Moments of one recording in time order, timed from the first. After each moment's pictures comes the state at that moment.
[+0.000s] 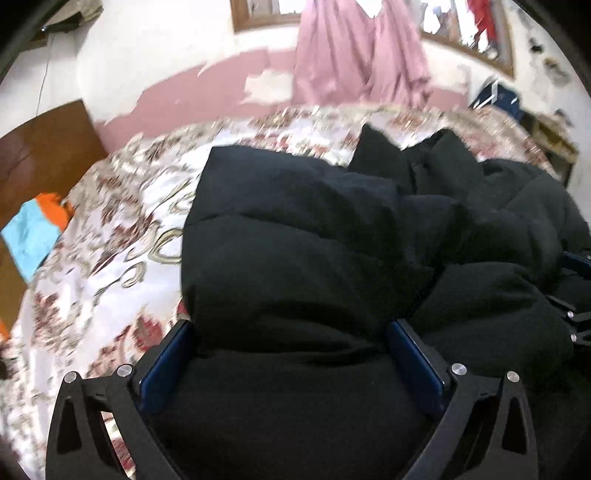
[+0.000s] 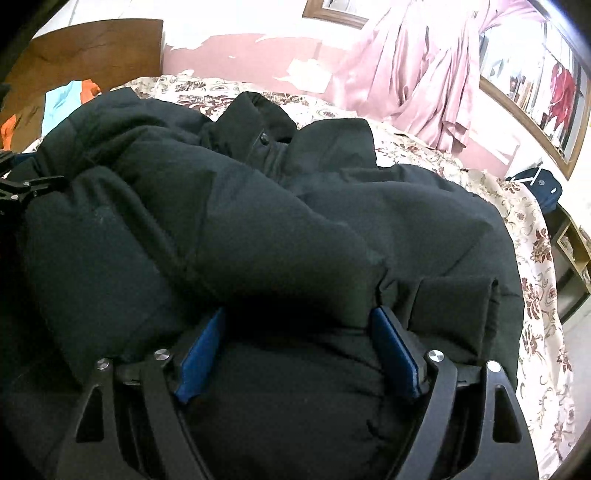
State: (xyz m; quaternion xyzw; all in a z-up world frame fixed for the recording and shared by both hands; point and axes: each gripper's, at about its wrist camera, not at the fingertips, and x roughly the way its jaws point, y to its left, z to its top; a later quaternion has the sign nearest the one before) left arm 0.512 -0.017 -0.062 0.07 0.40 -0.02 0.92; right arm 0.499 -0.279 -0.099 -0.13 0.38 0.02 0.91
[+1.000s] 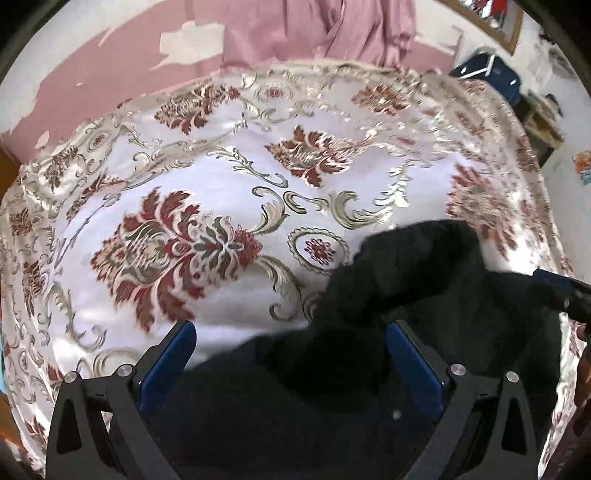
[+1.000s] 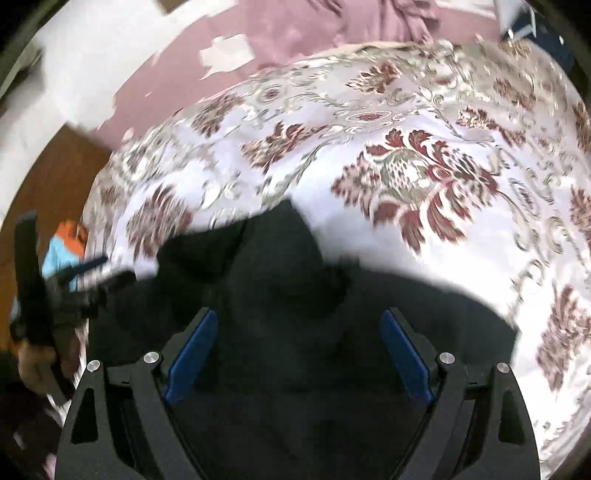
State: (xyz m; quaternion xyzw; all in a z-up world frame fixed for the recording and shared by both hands) left arm 0.779 -0.112 0.010 0.07 0.53 -0.13 0.83; right arm 0.723 -0.377 -0.020 0.20 0.51 0.03 0.83
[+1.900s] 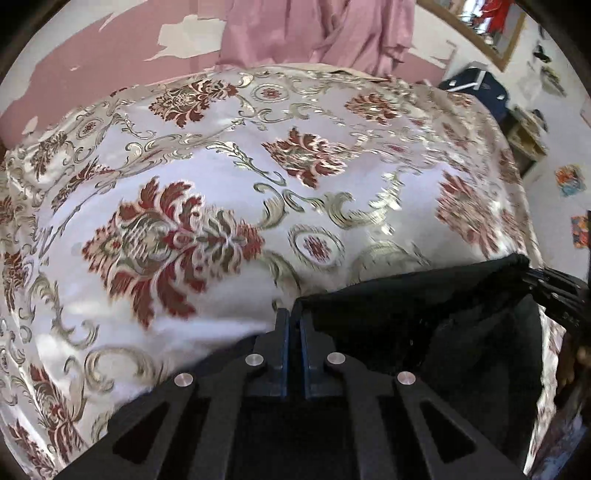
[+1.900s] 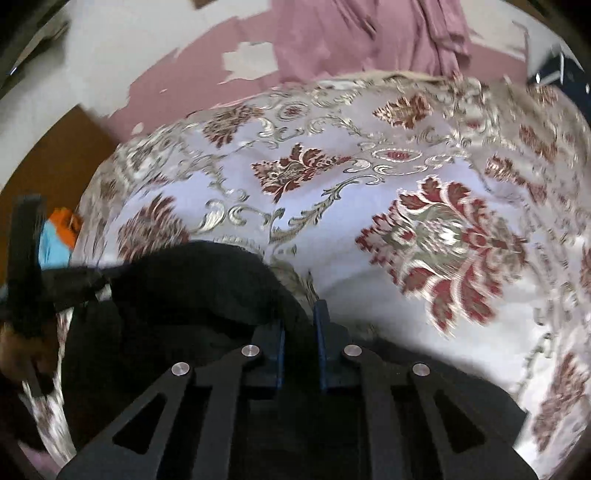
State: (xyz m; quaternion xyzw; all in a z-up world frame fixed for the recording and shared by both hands) left arm 0.760 -0.074 0.015 0.03 0.52 -0.19 0.83; right arm 0.724 -0.354 -0.008 0.10 0.48 0.08 0.87
